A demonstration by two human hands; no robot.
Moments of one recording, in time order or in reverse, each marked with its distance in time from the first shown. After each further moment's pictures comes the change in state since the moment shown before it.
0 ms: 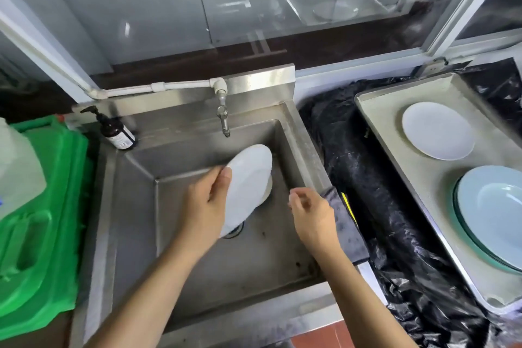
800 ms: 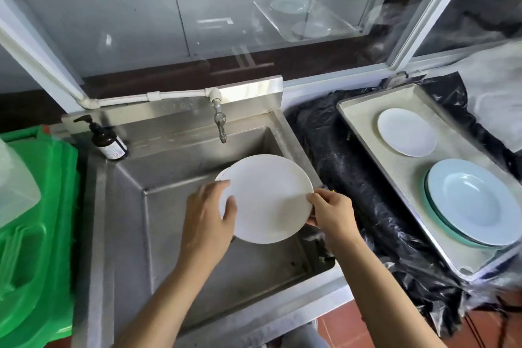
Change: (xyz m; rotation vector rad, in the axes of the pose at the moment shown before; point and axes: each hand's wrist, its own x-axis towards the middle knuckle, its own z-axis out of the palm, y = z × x) left_hand -0.020 -0.049 -0.020 0.319 -0.057 0.121; right_hand -0.037 -0.039 -0.022 0.285 0.111 0.220
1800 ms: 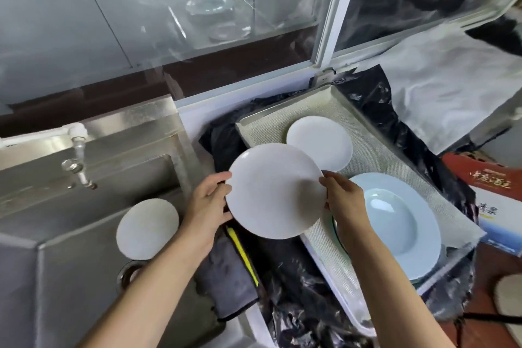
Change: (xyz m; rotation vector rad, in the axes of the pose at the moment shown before) left_hand 0.103 0.236 0.232 -0.804 -0.276 -0.568; right_hand 0.215 -0.007 -0.268 0.258 0.175 -0.035
